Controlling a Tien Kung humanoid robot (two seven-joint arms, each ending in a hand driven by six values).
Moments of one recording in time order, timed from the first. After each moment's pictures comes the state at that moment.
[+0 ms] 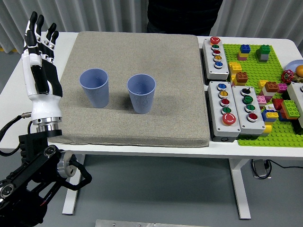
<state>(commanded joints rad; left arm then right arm) -0.17 0.21 -1.05 -1.72 0.86 0.65 -0.62 0.19 -0.06 1.95 0.20 -1.28 -0.31 -0.39</state>
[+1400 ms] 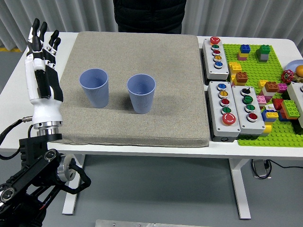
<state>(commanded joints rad) -0.14 0.21 -1.06 -1.72 0.89 0.65 -0.61 0.17 -0.07 1.88 0.19 -1.20 -0.34 -0.37</state>
